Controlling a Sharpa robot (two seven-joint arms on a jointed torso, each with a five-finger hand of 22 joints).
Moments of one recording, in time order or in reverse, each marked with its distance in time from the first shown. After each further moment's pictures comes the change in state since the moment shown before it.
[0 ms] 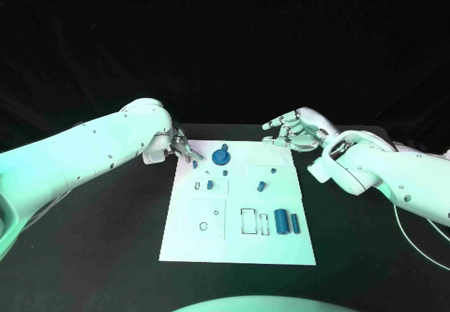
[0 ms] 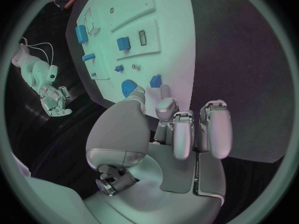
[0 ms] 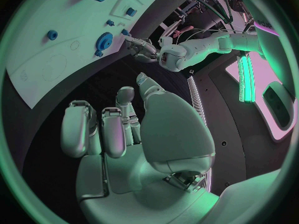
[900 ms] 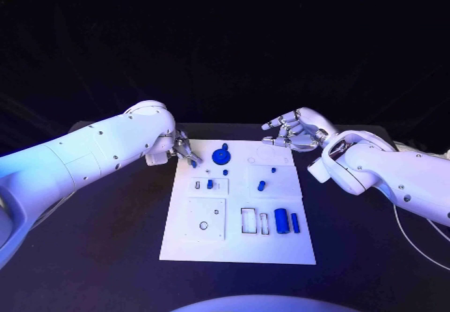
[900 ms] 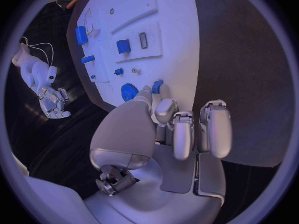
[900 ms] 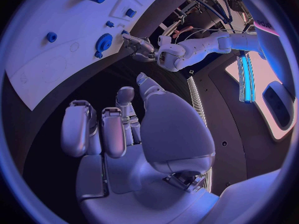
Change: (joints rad) left arm -0.010 0.024 -0.006 -0.030 0.010 0.011 0.006; left_hand 0.130 0.069 0.026 -0.037 0.000 0.011 -0.011 0.031 0.037 0.021 -0.014 0.020 0.020 0.000 -0.007 0.000 0.000 0.000 0.000 -0.007 0.004 0.000; right arm -0.002 0.003 0.000 -0.001 0.000 0.006 -0.001; right_hand 0.000 0.000 0.000 0.000 0.000 0.000 0.000 0.000 0.000 0.000 0.000 0.000 0.000 0.000 0.000 0.000 0.001 0.000 -0.004 -0.004 -0.004 0.000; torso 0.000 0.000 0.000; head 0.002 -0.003
